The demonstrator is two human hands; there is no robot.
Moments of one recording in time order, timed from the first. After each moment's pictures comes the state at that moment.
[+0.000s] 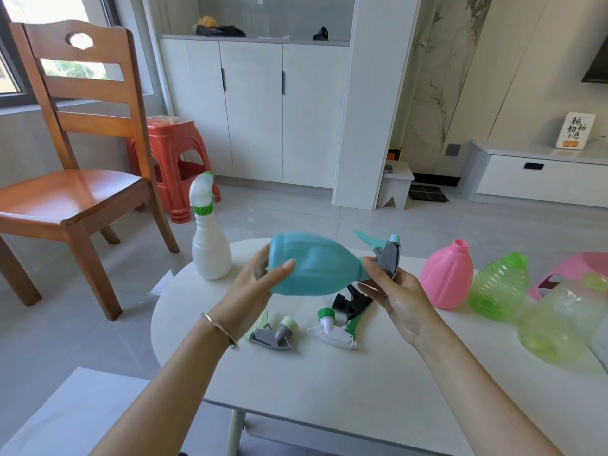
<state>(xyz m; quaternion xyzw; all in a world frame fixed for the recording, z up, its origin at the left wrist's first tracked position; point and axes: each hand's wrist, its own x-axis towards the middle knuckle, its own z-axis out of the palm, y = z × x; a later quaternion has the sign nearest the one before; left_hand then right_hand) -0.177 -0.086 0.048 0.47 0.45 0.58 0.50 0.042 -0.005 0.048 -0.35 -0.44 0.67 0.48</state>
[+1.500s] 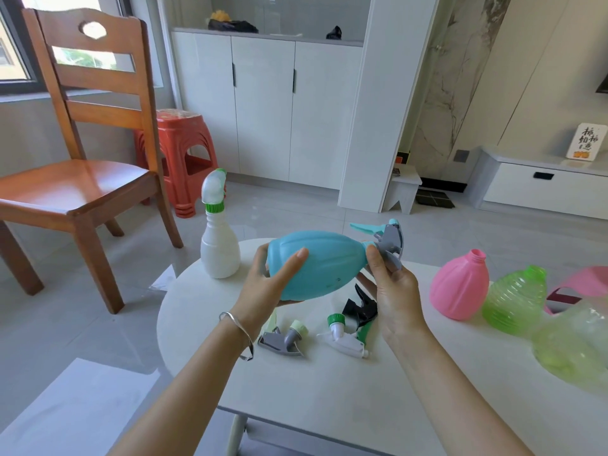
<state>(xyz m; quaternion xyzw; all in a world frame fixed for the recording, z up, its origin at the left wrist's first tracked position) -0.171 -0.086 0.059 0.37 0.49 0.64 0.46 -0.005 -0.010 0.050 -0.32 -0.44 0.60 0.58</state>
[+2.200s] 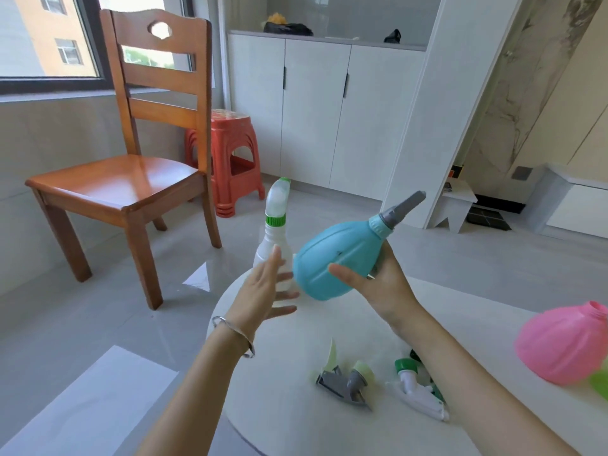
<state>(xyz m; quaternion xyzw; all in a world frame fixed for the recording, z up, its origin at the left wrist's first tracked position) -0.274 -0.080 0.052 0.28 0.61 0.61 0.43 -0.117 0.023 0.062 -0.27 -0.69 0.54 0.39</state>
